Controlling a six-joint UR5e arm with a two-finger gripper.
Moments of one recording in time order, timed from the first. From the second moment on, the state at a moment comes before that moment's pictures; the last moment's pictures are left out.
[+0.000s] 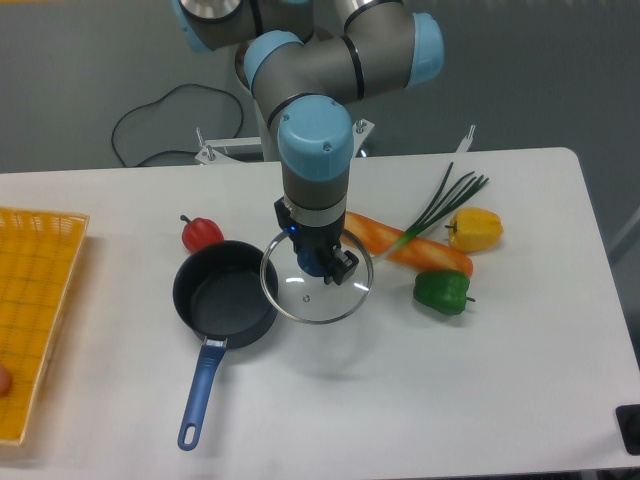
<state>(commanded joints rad) 2.40 -1.82 -1.61 -1.28 1.54 1.19</state>
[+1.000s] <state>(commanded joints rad) 2.39 -1.88 -1.59 -1.21 1.54 1.08</state>
